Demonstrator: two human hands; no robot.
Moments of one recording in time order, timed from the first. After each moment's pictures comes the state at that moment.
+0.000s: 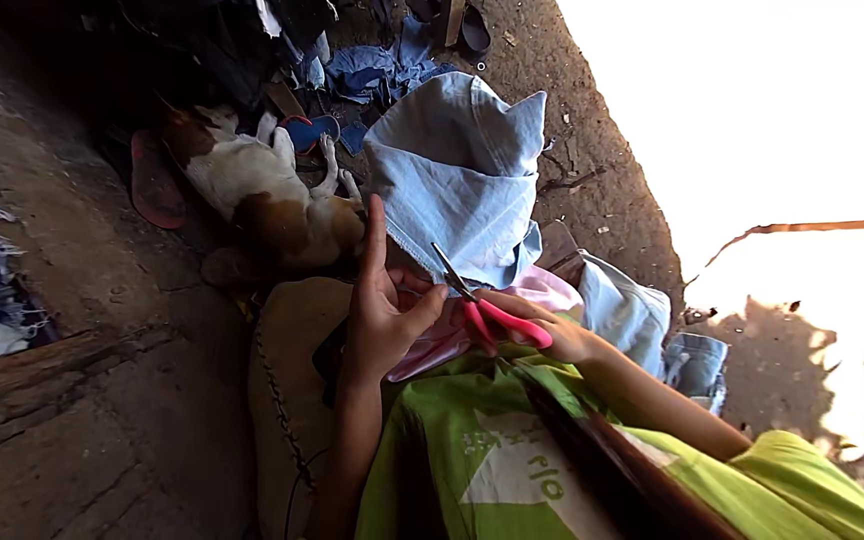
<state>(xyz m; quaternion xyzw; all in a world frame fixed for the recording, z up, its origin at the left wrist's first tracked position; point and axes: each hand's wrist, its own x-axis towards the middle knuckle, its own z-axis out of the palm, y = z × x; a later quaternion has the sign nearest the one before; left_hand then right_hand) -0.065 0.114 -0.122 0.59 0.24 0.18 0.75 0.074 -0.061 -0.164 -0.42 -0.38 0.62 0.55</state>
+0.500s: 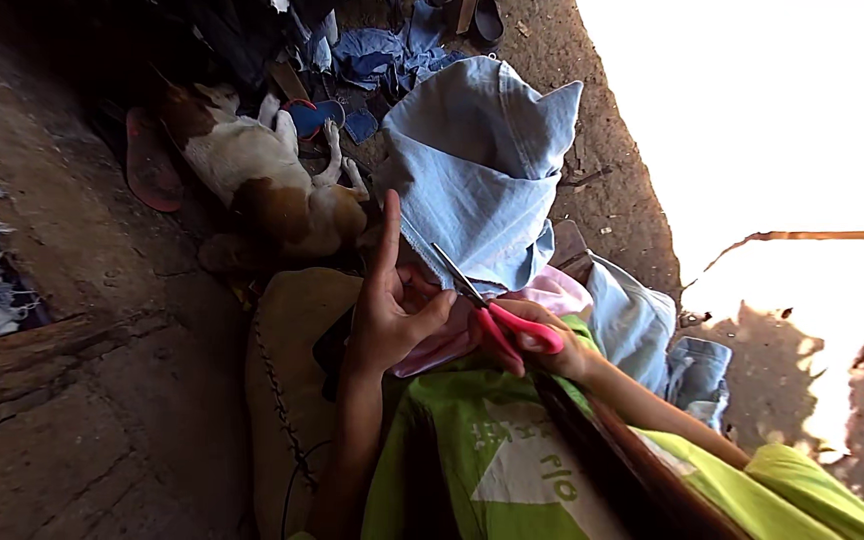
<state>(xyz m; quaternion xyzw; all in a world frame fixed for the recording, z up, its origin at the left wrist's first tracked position) -0.076 0.118 -0.140 0.59 0.19 0.19 0.76 0.051 -0.062 -0.169 -0.34 -0.30 0.62 0.64</state>
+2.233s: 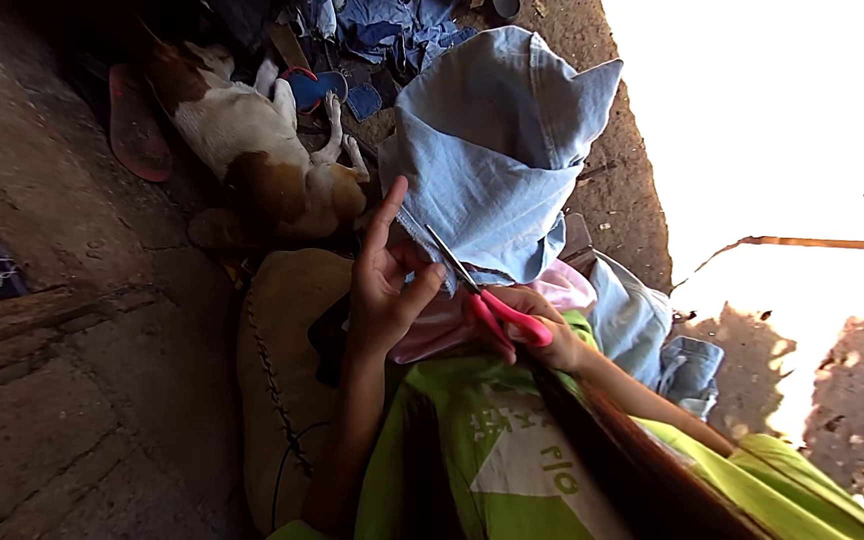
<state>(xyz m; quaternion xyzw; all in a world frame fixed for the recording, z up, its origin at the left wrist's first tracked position) -0.074 0.120 -0.145 0.54 0.22 0.25 0.77 0.047 -0.050 -0.171 -0.36 -0.30 0.61 0.64</state>
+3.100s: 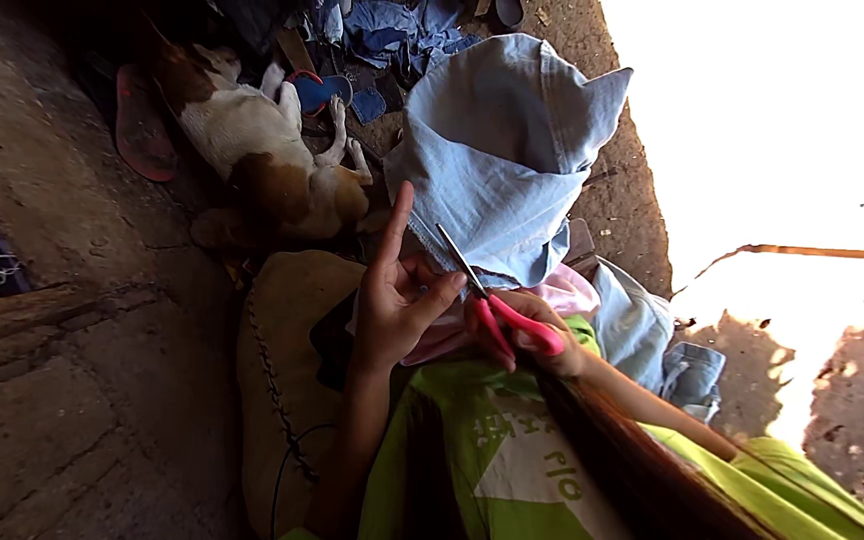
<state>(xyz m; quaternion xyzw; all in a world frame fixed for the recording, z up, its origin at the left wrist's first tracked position) -0.080 0.114 -0.140 0.53 0.23 0.24 0.78 0.042 -0.044 -0.167 -0.35 -0.30 0.61 0.65</state>
